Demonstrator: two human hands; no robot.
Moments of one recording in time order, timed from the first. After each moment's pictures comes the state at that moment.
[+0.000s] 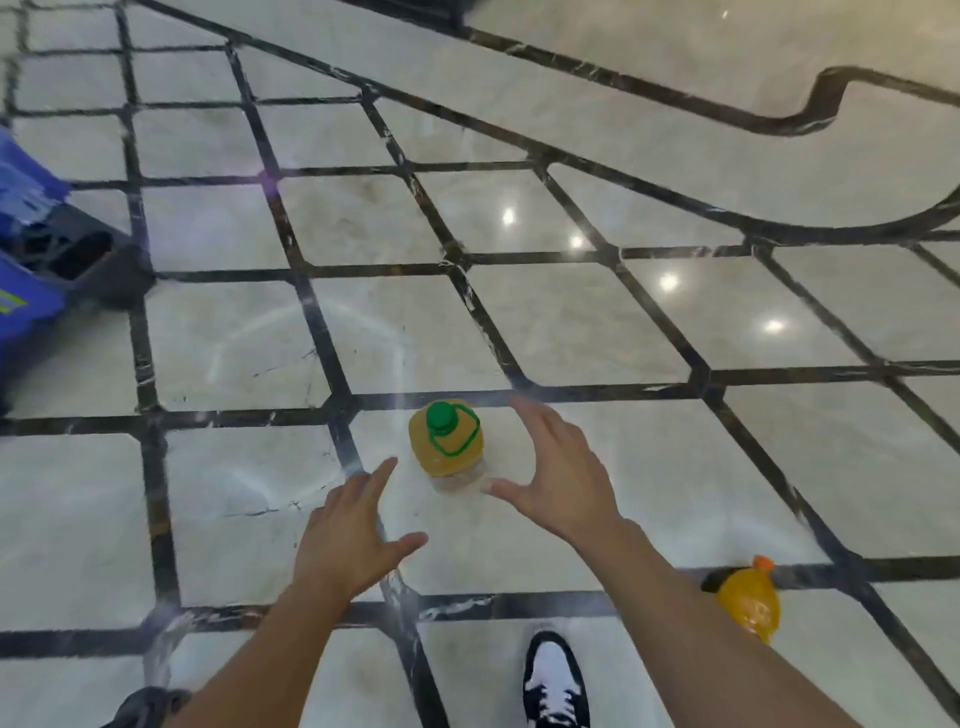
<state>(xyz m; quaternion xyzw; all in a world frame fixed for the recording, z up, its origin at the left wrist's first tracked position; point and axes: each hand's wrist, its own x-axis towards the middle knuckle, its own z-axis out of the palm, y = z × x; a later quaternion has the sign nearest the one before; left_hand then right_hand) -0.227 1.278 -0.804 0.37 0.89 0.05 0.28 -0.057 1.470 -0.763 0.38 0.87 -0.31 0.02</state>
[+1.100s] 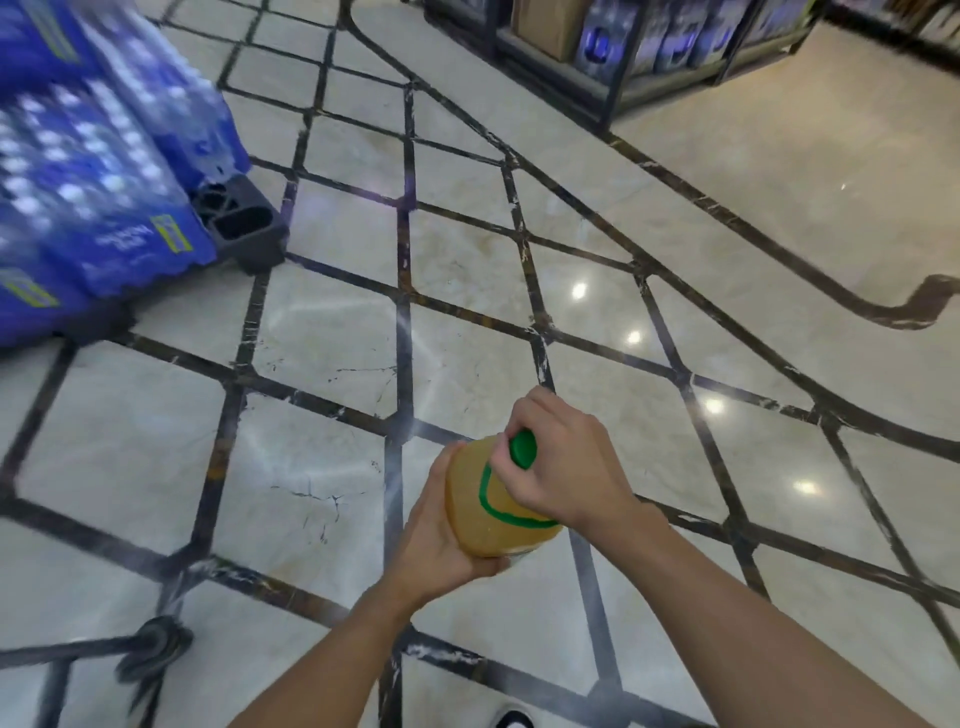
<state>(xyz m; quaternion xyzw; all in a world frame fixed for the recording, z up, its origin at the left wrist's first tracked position) -0.219 1.298 -0.746 0.23 0.72 0.58 0.31 -0.178 1.455 -0.632 0.08 0.95 -0.23 -0.18</state>
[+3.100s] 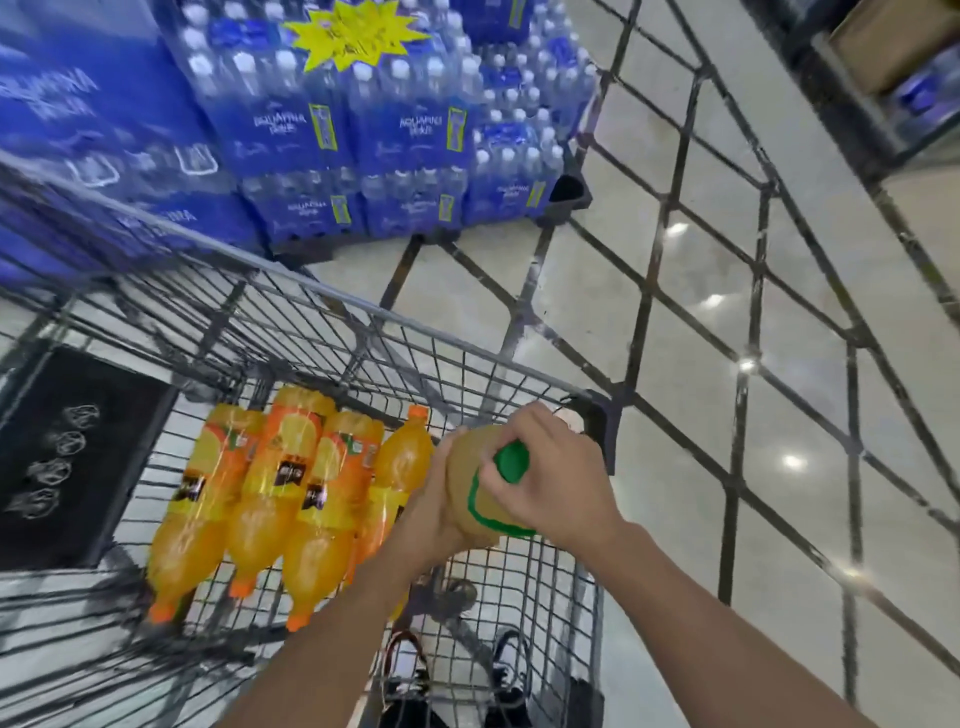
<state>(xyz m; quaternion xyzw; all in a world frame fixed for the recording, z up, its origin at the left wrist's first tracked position) -0.271 0.754 -0.574 0.04 0.83 0.48 0.26 -0.283 0.912 -0.436 -0.07 0.96 -0.25 -0.03</state>
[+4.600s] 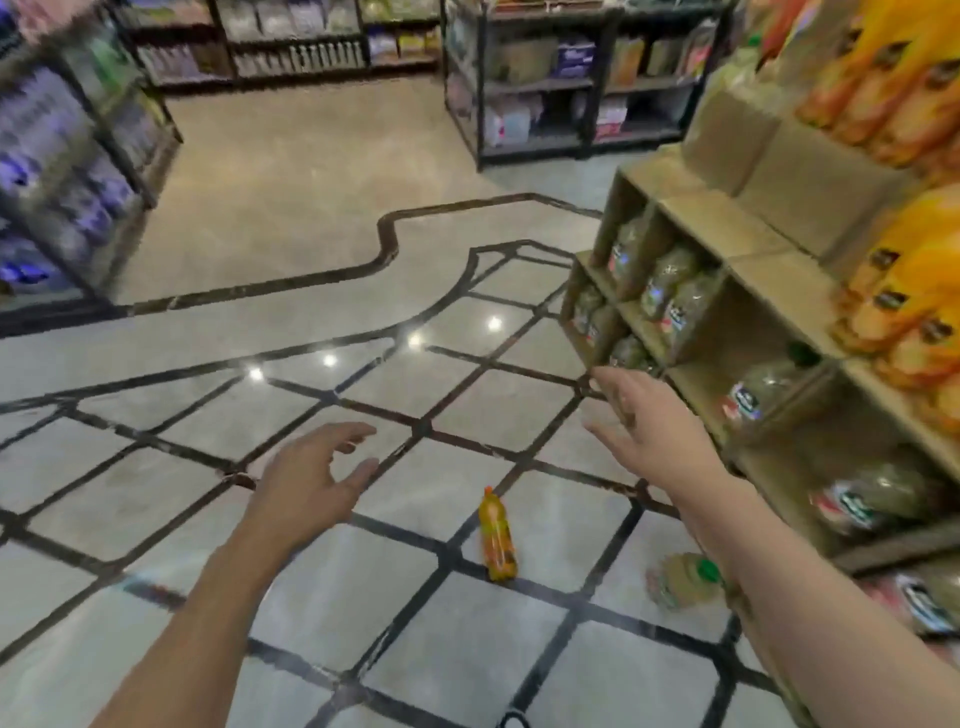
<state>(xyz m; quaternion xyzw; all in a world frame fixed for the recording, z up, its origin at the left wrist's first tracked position) -0.004 1.328 -0.210 0.72 0.62 0.22 0.24 0.378 1.316 -0.194 0.68 0.70 -0.11 -0.17</state>
